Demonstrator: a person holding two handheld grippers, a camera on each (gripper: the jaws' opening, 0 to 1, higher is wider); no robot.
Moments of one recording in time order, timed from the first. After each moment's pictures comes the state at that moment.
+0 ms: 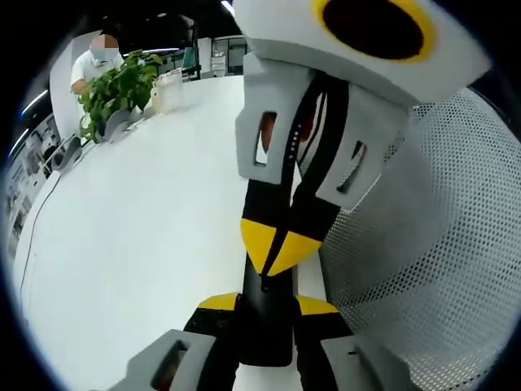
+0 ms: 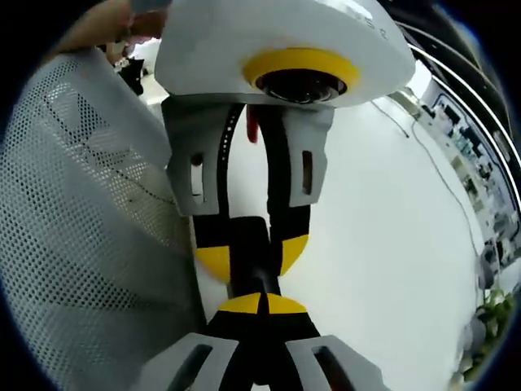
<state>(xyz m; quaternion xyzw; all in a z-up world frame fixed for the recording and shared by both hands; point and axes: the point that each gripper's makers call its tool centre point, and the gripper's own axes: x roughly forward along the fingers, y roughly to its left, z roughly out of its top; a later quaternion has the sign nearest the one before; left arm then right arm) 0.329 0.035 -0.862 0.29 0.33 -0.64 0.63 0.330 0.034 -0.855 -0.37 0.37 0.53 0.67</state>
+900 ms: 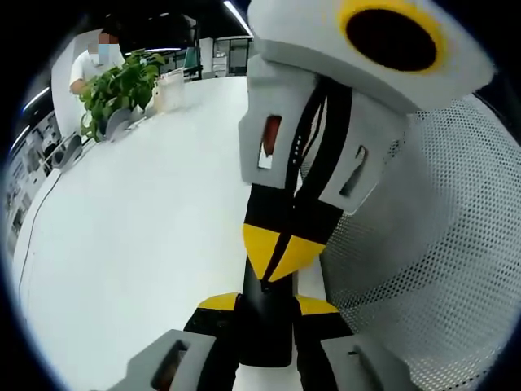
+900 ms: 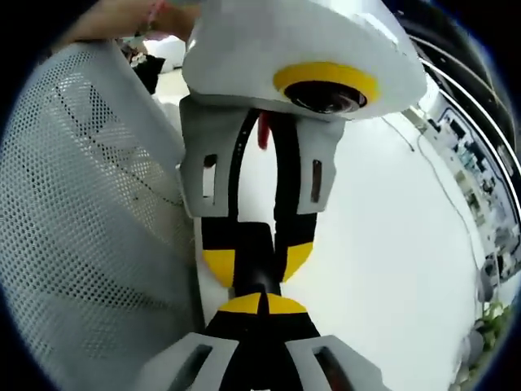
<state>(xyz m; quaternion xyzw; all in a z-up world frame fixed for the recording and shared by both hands) 0.329 0.034 -0.862 0.28 0.33 -0.65 0.63 0.329 0.037 -0.853 -0.36 0.35 0.55 0.67</state>
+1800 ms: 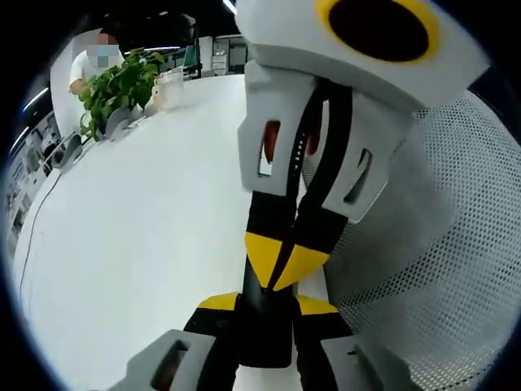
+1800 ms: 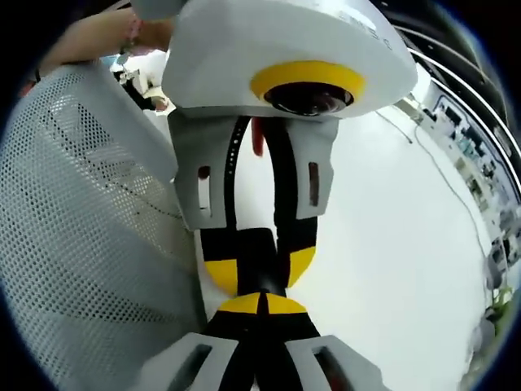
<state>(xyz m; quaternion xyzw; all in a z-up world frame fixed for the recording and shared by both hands) 0.332 0.037 -0.863 0.29 0.33 -0.64 0.63 0.329 0.048 -0.855 -0.33 0.36 0.54 0.68</state>
